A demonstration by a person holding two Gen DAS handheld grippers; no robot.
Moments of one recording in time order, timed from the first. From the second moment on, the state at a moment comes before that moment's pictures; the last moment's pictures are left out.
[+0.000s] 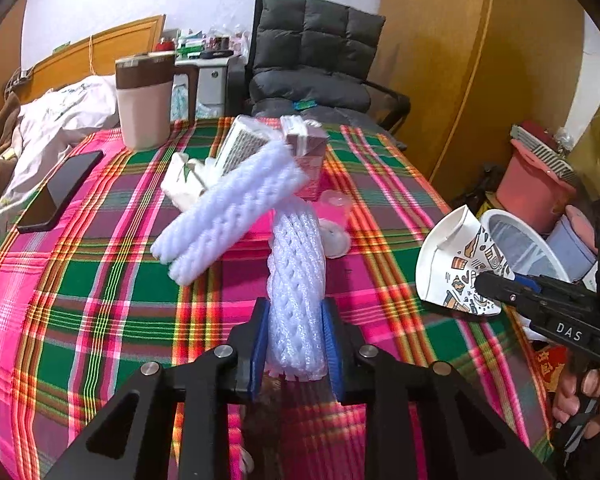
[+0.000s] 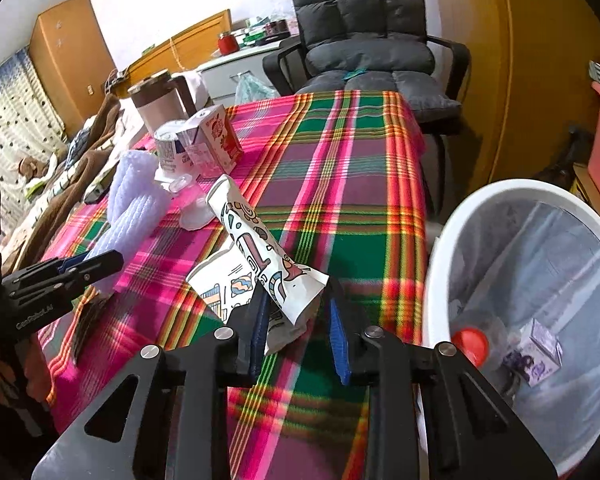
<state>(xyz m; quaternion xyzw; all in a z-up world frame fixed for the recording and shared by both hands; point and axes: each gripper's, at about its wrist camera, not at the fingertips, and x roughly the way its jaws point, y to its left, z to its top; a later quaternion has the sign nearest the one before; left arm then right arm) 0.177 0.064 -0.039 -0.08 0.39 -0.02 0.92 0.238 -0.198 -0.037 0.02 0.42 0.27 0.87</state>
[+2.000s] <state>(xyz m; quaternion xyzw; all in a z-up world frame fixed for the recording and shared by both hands) 0.140 -0.109 -0.001 -0.03 0.37 -0.19 0.91 0.175 -0.321 -0.020 0.08 0.37 0.13 0.92</state>
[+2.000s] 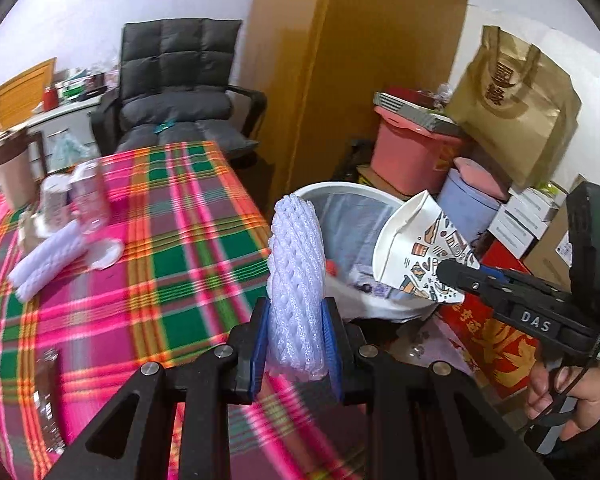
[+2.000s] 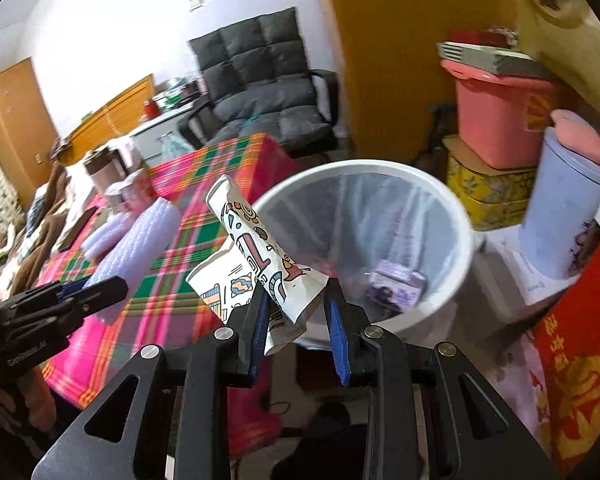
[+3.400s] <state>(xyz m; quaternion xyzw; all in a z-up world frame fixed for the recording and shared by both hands) 0.219 -0.180 -0.024 -0.03 0.39 -0.25 0.89 0.207 -0.352 -0.038 0.08 0.40 0.07 0.91</state>
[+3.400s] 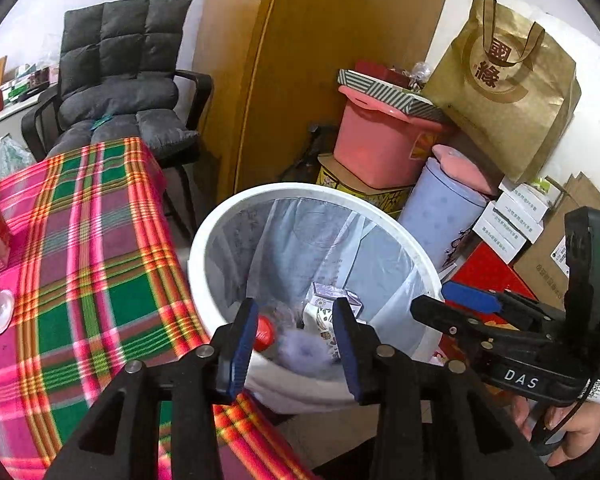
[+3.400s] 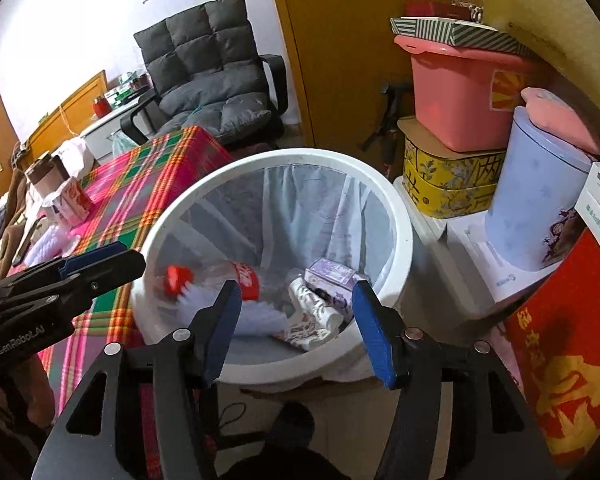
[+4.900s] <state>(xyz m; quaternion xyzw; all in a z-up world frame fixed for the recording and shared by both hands) 0.077 -0.022 0.000 -0.07 0.35 -0.07 0.93 0.133 -0.237 -0.002 0.05 0.35 0.23 0.91</state>
